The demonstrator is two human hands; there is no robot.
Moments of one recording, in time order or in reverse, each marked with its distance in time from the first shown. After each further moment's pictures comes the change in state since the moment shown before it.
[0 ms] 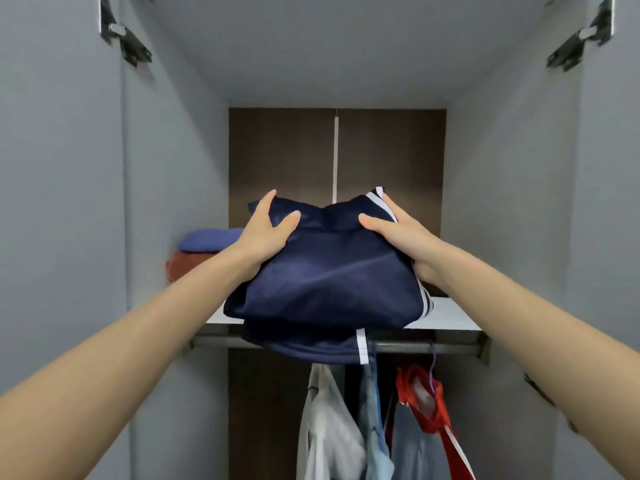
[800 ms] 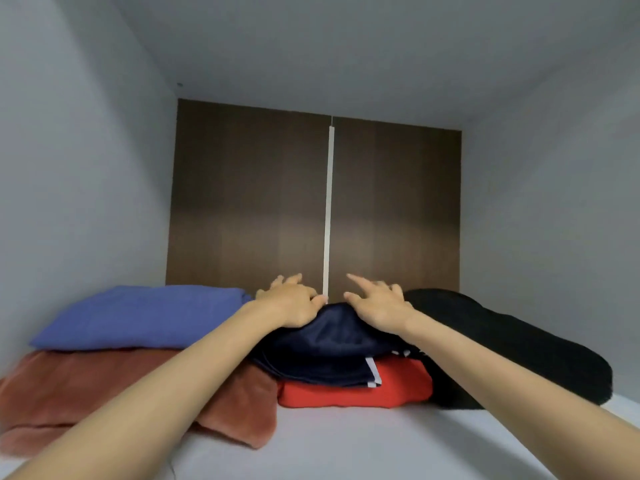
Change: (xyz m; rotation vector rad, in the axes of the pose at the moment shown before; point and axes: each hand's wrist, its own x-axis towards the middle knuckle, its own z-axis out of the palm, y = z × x) left_hand 0.245 -0.162 0.079 0.913 -0.546 -0.007; right_hand 0.259 0.125 0.045 -1.030 0.095 0.110
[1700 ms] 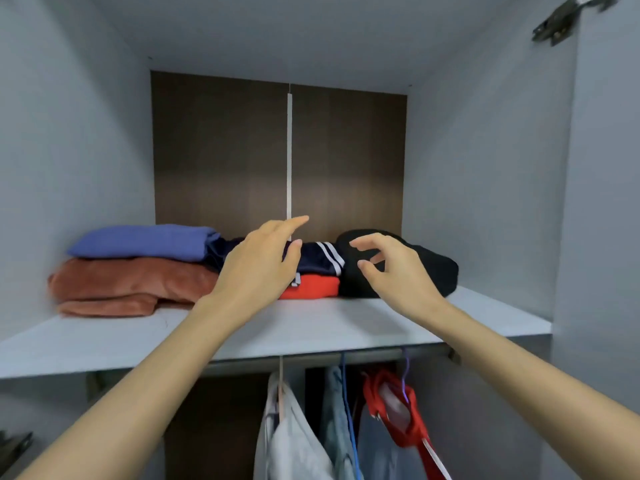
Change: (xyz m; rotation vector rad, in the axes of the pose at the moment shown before) left_hand -0.202 0.096 0.011 -0.230 0.665 0.268; right_hand -0.211 0.067 -0.066 0.258 0.339 -0.283
